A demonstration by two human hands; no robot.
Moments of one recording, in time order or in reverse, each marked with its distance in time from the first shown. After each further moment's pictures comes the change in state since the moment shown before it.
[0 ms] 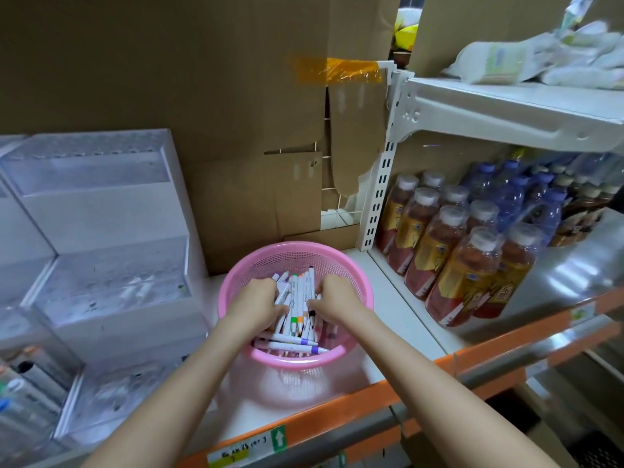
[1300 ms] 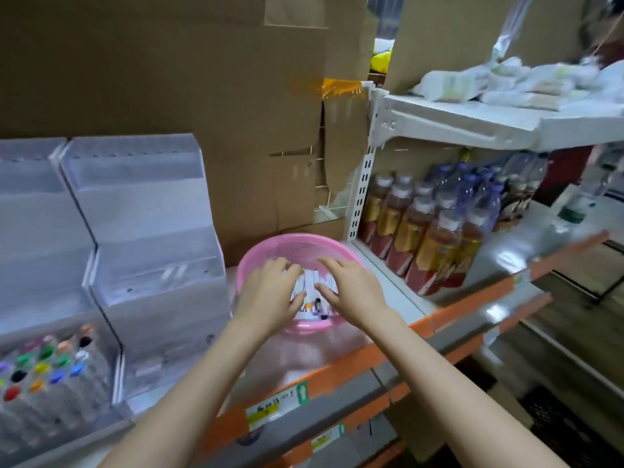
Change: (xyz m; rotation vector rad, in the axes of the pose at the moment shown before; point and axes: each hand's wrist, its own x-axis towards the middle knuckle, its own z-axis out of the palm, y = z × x) left_hand -0.065 -0.008 -0.025 0.146 0.261 0.440; right_hand -0.080 -0.013 -0.001 -0.387 0.399 -0.230
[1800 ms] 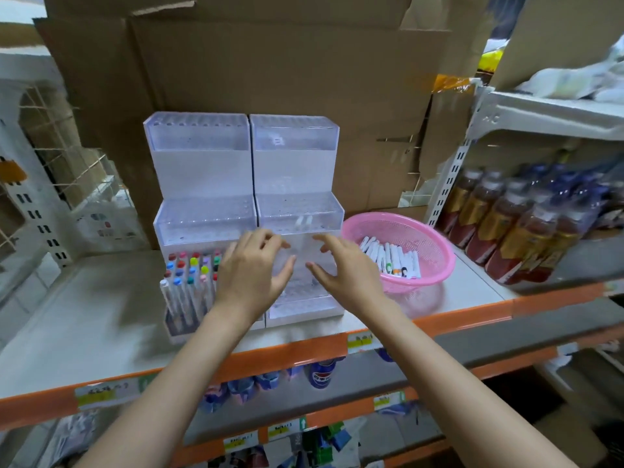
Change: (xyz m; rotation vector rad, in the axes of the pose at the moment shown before) left_hand -0.177 -0.090 -0.093 0.049 0.459 -0.211; right_hand -0.043 -0.188 0.003 0.352 0.212 -0.247
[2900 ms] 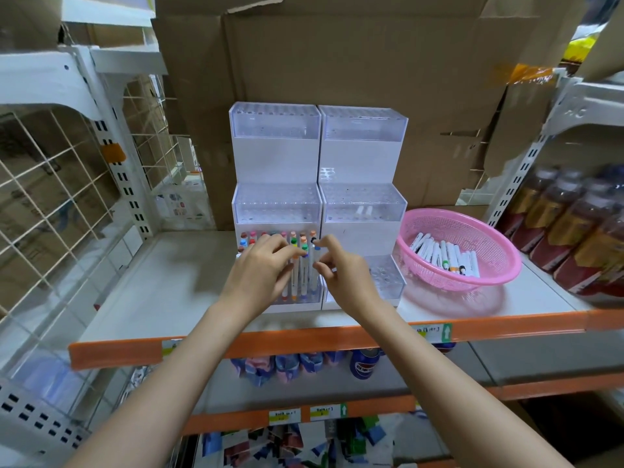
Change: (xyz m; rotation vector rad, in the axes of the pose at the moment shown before) left_hand -0.045 -0.064 -0.038 -0.037 -0.110 0.077; right_hand -0.003 -0.067 0.064 0.311 -0.096 -0.031
